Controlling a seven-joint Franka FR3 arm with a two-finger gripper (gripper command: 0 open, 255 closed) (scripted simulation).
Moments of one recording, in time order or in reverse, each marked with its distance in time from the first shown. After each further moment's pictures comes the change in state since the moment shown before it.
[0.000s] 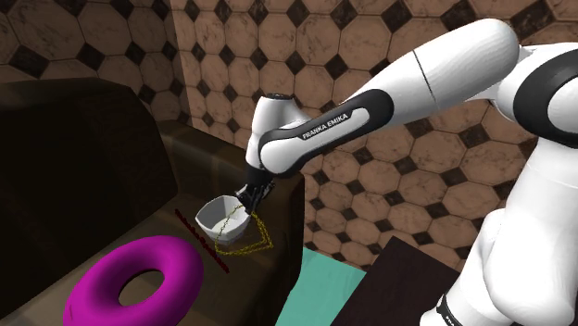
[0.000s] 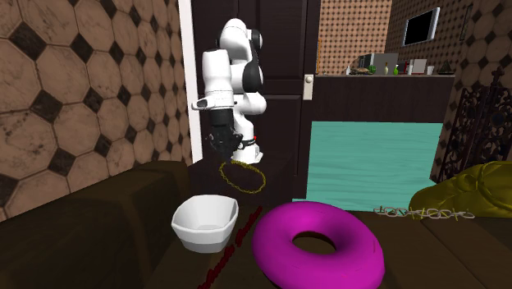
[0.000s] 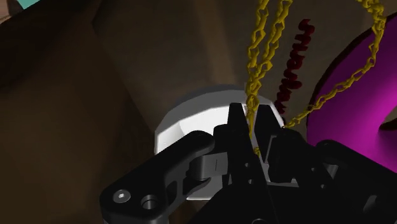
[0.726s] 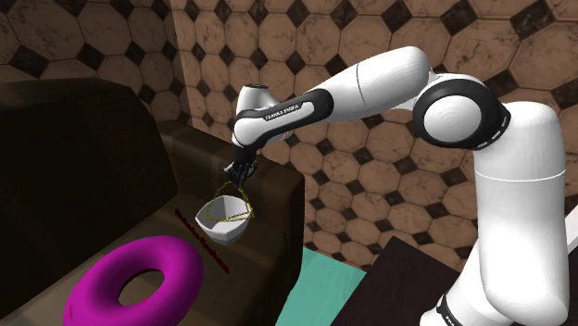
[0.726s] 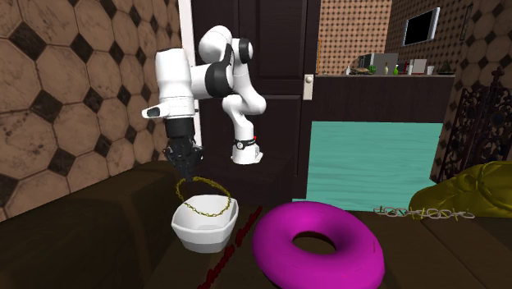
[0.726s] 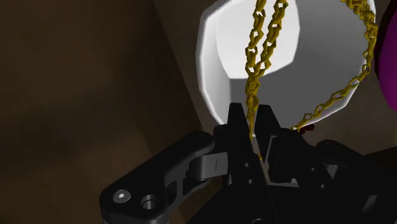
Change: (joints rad) arm -0.067 0.346 -0.056 0.472 -0.032 -0.141 -0.103
